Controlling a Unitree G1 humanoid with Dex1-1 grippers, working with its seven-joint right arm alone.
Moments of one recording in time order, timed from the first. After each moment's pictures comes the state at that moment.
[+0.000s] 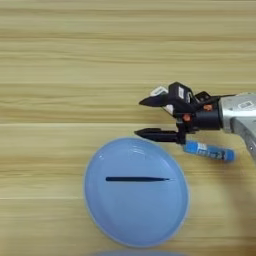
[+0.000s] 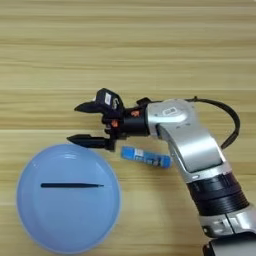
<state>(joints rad) -0.36 -0.56 0.13 -0.12 0.22 0.45 1.14</state>
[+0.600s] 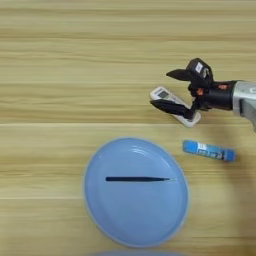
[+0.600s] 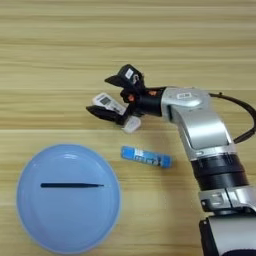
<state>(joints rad) -0.47 -0.56 0.07 0.16 0.15 0.41 1.00</state>
